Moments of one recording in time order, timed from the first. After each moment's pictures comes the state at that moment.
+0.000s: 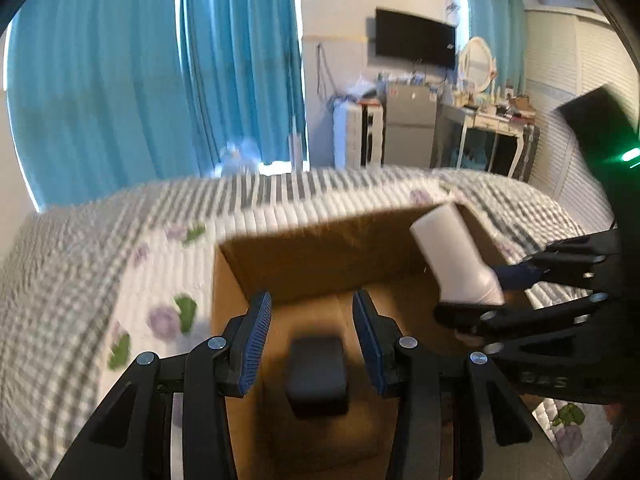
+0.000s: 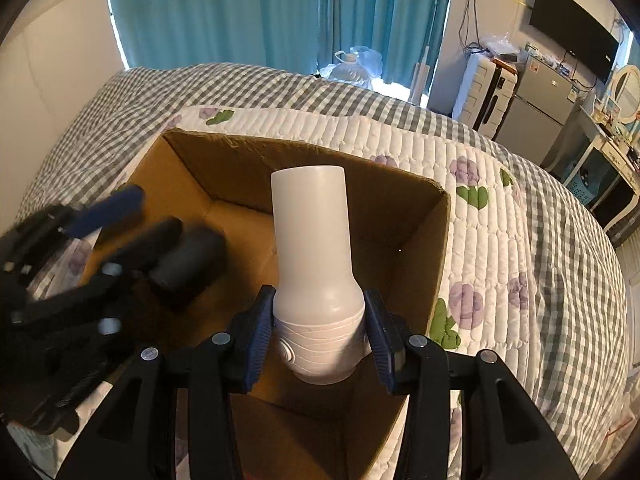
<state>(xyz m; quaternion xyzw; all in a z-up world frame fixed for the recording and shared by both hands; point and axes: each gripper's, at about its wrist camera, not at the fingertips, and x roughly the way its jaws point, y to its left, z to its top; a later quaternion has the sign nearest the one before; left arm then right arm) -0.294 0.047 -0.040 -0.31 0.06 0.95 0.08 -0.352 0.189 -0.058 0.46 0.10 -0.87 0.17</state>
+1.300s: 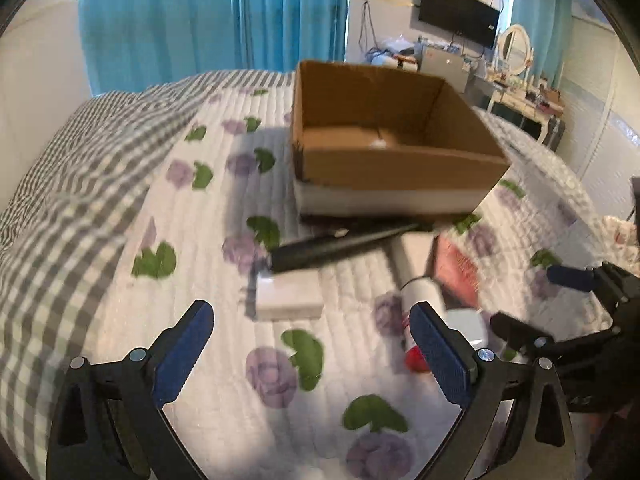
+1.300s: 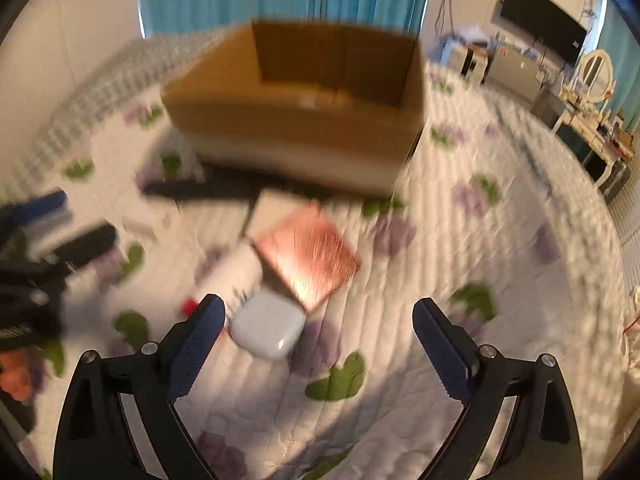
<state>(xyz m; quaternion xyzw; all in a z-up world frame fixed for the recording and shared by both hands) -0.097 0.006 -0.102 -0.41 0.00 0.91 0.01 -0.136 0.204 -0.126 0.47 0.11 -0.87 0.12</state>
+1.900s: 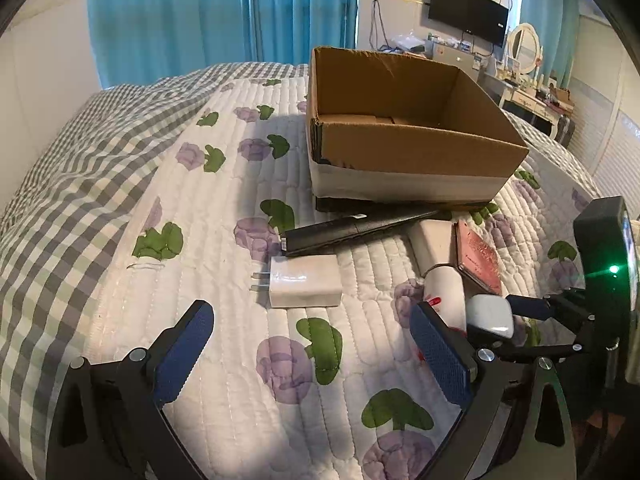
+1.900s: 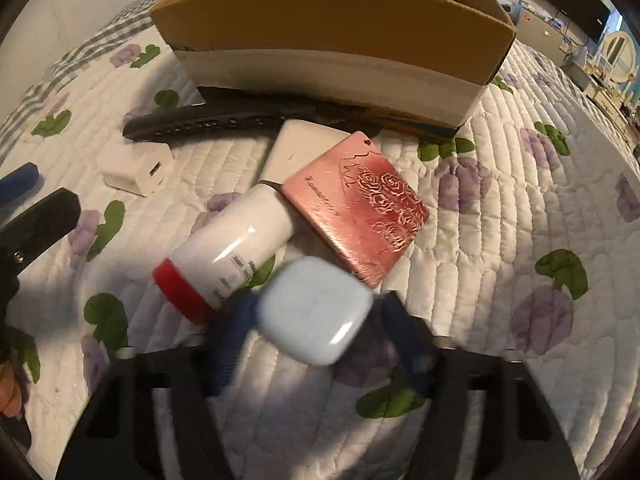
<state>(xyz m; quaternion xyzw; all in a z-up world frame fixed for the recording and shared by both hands) -0.092 0.001 -0.115 -0.42 0.00 0.91 0.00 -0.144 0.184 -0.177 0.52 0.11 -0.83 0.14</state>
